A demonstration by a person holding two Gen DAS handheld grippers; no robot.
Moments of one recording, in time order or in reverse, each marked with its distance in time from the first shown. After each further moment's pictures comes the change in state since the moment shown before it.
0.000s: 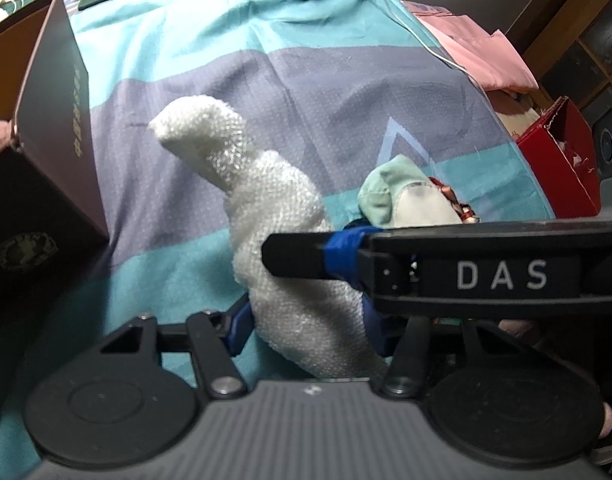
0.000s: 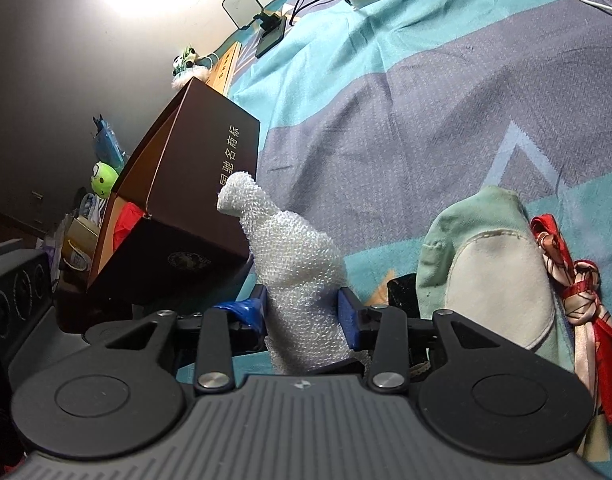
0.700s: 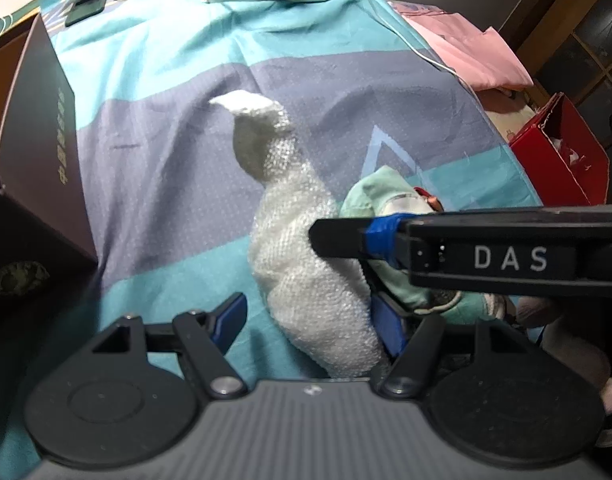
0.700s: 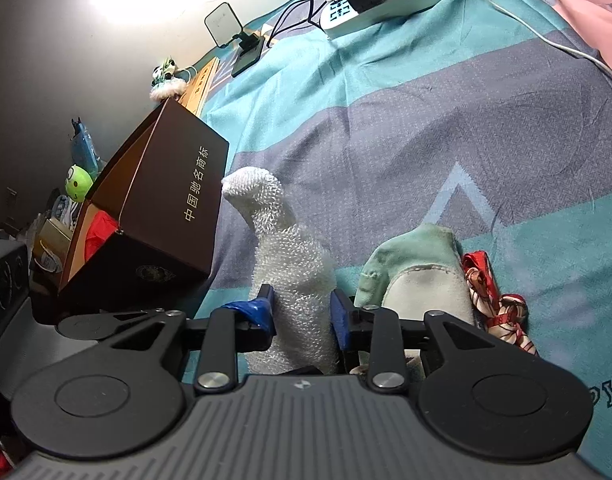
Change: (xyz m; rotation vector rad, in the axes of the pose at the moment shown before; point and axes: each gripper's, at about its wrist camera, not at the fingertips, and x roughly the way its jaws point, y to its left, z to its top) left arm 0.003 -0.015 0.013 0.030 -0.003 0.011; right arm -0.021 -0.012 0.009 -0.043 -0.046 -0.100
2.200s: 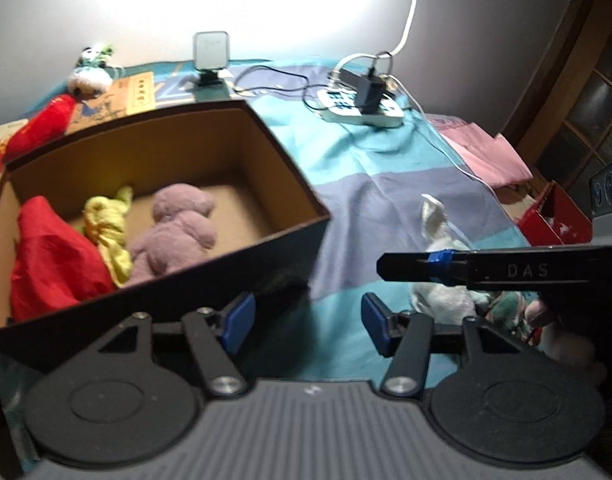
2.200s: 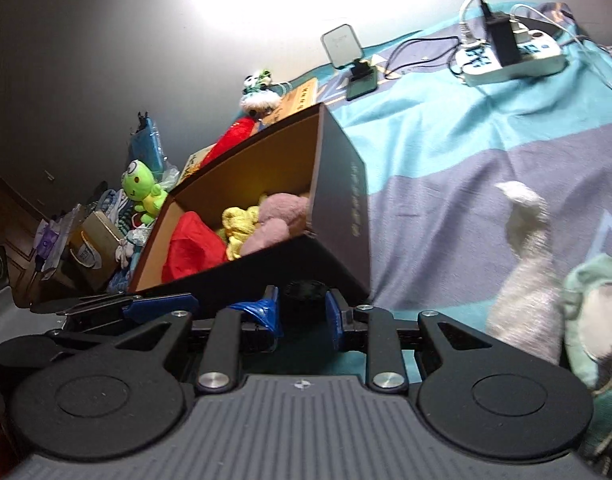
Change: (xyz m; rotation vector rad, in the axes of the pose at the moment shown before) left arm -0.149 0.132 -0.068 -0.031 -0.304 -0.011; right arm 0.013 0.132 -0.023 -0.117 -0.120 0.052
